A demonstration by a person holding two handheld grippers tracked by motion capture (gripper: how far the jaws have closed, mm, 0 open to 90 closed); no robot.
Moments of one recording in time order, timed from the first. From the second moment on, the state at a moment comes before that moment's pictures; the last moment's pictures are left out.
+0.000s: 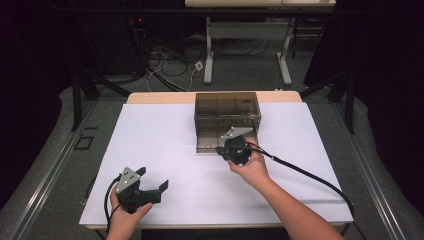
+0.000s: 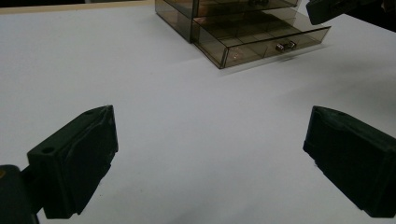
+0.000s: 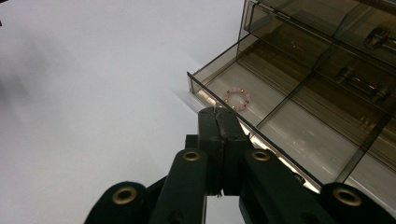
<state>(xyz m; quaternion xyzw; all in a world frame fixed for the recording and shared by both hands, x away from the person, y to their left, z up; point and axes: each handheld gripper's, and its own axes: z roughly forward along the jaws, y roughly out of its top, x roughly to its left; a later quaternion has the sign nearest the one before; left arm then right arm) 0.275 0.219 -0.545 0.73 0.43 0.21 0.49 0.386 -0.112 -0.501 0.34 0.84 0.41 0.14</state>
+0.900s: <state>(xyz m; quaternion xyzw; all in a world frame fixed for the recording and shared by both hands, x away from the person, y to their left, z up) 0.273 0.221 -0.545 0.73 0.43 0.21 0.49 0.379 -0.150 -0.518 0.37 0.82 0.41 0.14</state>
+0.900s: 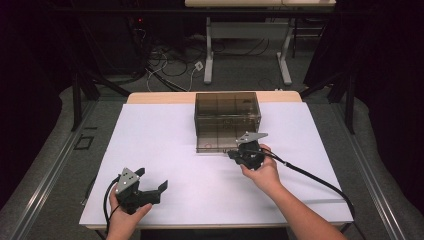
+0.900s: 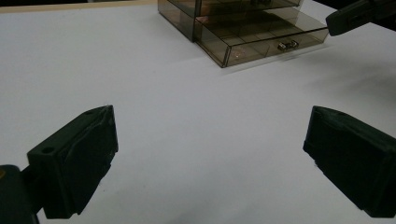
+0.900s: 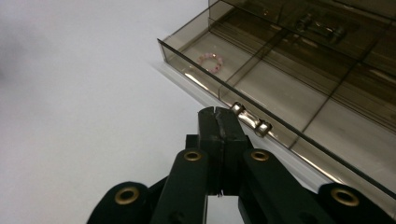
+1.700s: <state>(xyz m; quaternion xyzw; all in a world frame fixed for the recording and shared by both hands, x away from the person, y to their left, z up) 0.273 0.221 -0.546 0.73 0.44 0.21 0.49 0.390 -0.170 -0.536 0.40 0.81 0.39 0.14</state>
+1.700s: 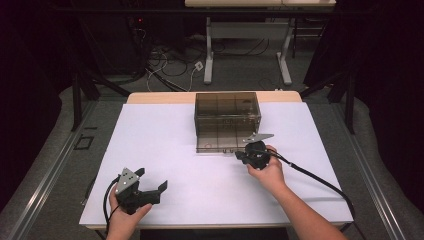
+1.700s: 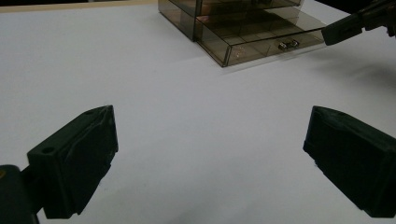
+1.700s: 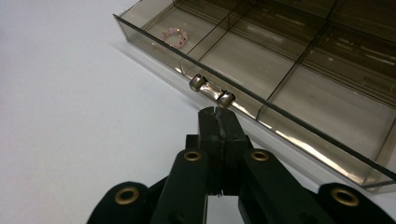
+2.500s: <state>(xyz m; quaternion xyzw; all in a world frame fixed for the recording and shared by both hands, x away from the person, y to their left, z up) 0.273 0.221 -0.546 0.73 0.43 0.21 0.49 0.407 -0.170 -0.546 0.43 0.81 0.37 0.14</state>
